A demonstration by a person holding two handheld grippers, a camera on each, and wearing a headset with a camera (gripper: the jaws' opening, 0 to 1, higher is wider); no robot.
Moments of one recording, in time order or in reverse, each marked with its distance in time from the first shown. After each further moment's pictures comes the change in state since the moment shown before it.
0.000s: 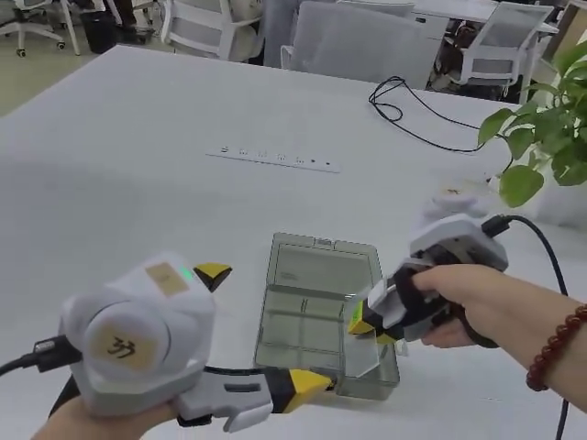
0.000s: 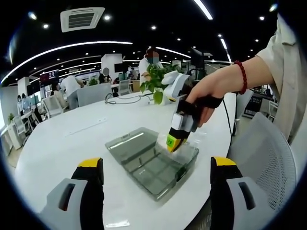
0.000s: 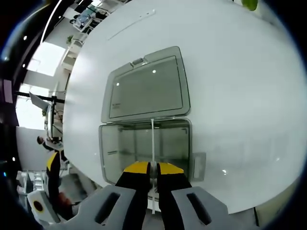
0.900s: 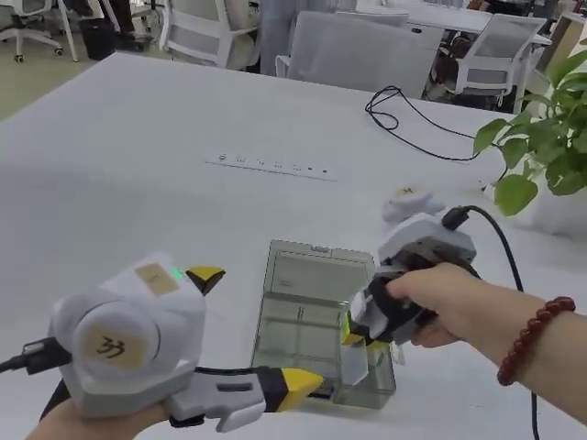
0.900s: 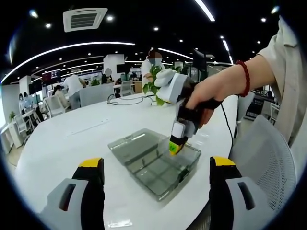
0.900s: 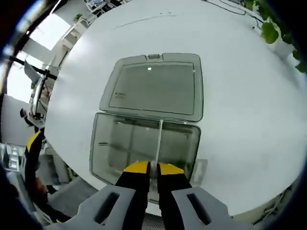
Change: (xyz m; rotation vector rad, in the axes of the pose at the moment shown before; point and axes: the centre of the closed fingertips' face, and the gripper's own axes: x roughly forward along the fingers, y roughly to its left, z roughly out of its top) left arm -0.003 0.006 0.003 -0.012 -0.011 0.016; right arm 0.004 0.004 -0.001 -0.272 0.014 -0.193
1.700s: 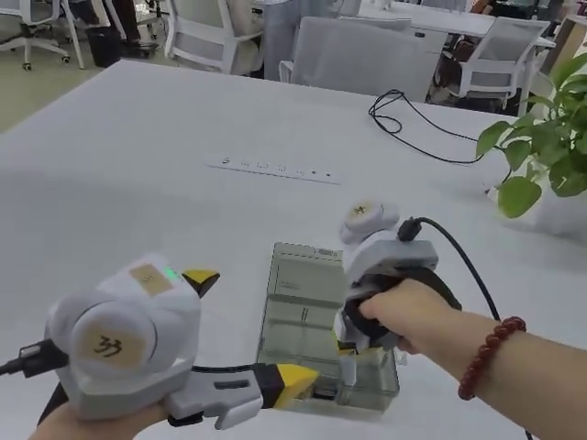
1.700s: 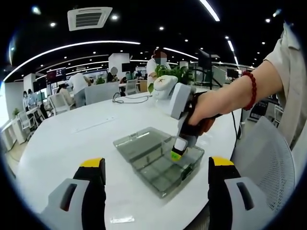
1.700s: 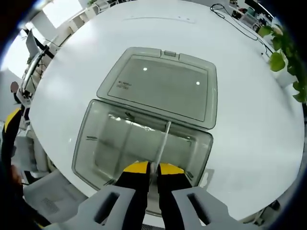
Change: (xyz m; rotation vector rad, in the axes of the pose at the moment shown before) left arm -0.009 0.007 -0.002 -0.021 0.006 0.047; right arm 0.023 -0.004 -0.002 -0.136 -0.026 -0.117
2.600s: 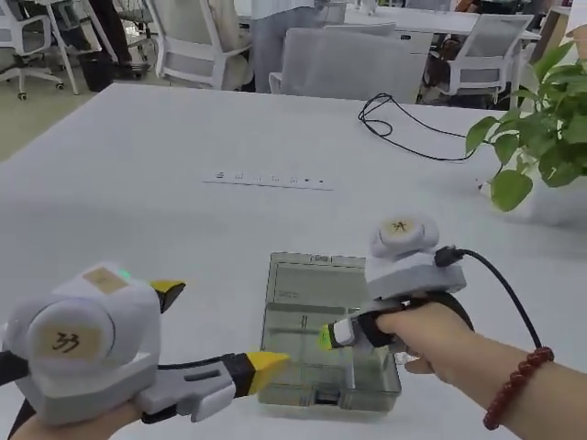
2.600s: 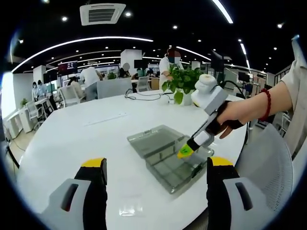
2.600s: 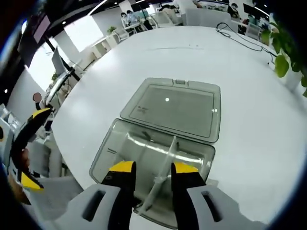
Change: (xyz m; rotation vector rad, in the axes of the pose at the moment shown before) left arm -0.014 0.028 0.000 -0.073 0.021 0.089; right arm -0.024 0.015 0.023 -0.030 -0.339 0.241
